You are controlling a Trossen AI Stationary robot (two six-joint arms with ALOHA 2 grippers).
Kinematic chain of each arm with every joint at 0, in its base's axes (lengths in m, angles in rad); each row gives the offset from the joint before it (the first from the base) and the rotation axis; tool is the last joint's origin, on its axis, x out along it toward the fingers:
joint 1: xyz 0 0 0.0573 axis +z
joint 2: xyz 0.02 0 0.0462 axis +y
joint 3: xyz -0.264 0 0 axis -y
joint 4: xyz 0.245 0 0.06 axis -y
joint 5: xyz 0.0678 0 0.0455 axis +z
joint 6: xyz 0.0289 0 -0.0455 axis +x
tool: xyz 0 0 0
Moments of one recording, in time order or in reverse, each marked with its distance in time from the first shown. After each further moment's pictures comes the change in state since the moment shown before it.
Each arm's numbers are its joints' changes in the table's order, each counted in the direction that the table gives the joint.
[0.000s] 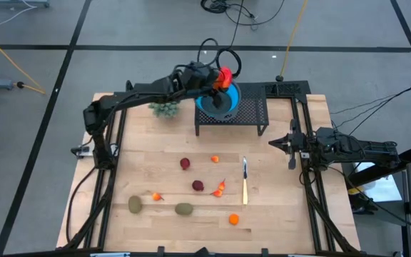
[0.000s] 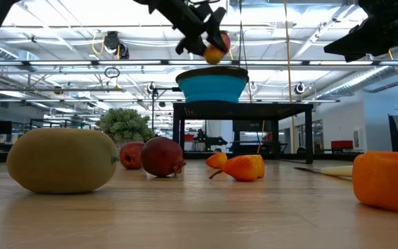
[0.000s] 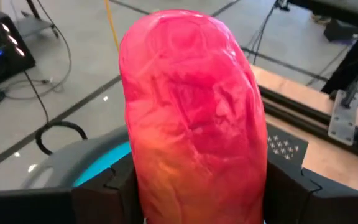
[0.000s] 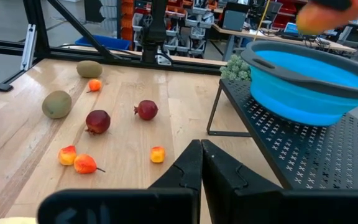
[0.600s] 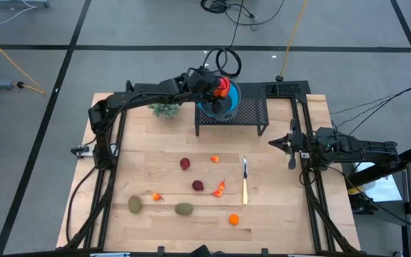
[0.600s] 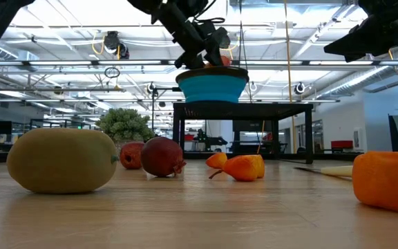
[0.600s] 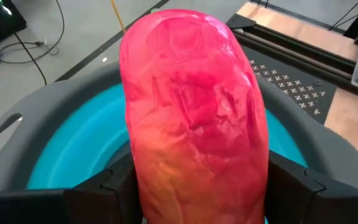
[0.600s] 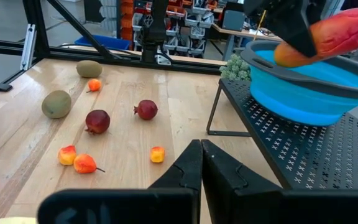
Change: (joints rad) left arm 0.010 0.057 0.000 -0.125 -0.017 0.008; right arm 0.000 0.000 0.000 0.000 0.000 0.000
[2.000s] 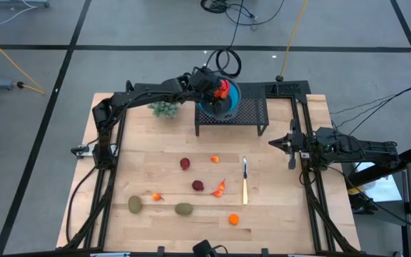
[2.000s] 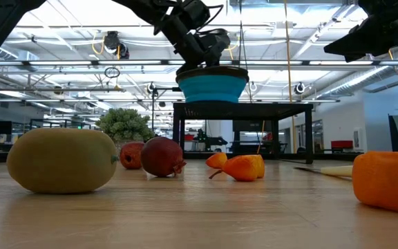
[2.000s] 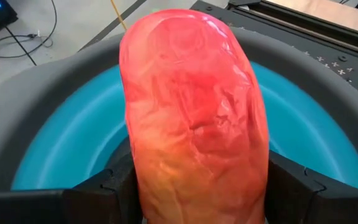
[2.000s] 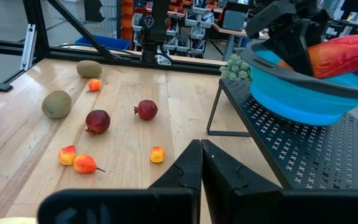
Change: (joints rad) left arm 0.033 0.047 -0.001 -0.001 -0.045 0.056; right arm 0.000 0.000 0.000 0.000 0.000 0.000
